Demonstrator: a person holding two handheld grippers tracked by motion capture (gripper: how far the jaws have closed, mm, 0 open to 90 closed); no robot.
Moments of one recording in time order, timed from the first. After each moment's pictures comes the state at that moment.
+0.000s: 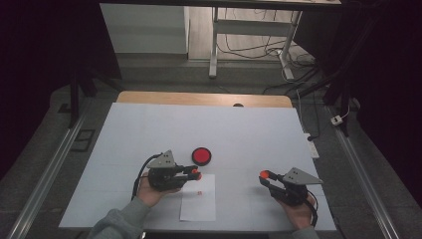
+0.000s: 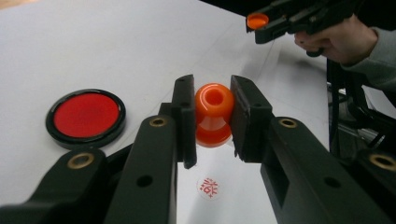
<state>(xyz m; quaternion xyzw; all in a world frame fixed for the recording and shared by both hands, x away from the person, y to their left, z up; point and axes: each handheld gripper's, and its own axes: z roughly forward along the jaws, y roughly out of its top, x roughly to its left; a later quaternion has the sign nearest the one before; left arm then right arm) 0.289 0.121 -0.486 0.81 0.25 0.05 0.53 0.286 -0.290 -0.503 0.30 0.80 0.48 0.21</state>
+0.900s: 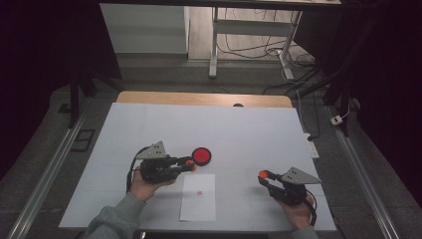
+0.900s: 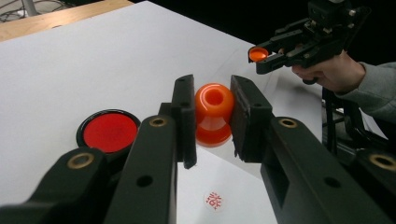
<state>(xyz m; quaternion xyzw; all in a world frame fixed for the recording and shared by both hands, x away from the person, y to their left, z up) 0.292 0.136 -0.463 0.79 0.26 0.05 0.55 0.288 -0.287 -0.504 0.30 0.80 0.48 0.21</state>
